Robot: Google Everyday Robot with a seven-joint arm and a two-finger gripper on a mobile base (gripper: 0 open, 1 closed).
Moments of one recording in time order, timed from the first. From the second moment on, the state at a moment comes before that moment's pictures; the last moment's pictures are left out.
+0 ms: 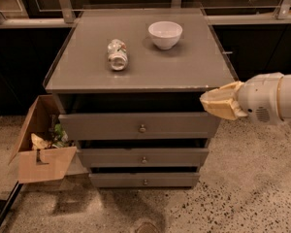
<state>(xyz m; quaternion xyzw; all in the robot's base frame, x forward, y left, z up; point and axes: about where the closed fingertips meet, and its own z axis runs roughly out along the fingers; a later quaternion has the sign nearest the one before) 0.487 -0.144 0.886 -0.43 0.77 0.19 0.44</state>
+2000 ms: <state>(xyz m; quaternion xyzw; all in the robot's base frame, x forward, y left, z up) 0.503 -0.144 0.814 -0.29 0.80 0.15 0.50</state>
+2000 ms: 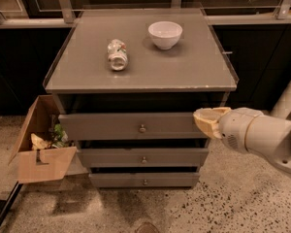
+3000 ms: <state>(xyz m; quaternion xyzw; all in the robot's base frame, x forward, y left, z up) 0.537 -0.122 0.810 -0.28 0.73 0.16 0.61</state>
